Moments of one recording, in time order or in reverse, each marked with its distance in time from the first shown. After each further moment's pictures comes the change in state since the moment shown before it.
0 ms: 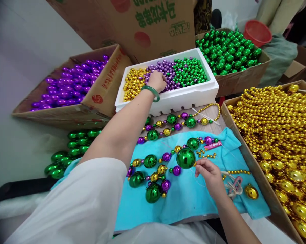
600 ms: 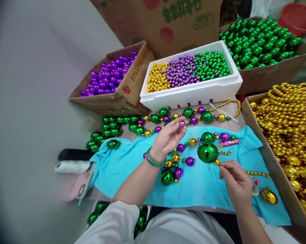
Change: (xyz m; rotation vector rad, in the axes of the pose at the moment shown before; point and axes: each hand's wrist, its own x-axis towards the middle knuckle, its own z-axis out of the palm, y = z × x) left_hand -0.284 0.044 -0.014 -1.742 -0.234 -0.515; right_hand -0.032 -0.023 -0.021 -0.237 0.099 -0.356
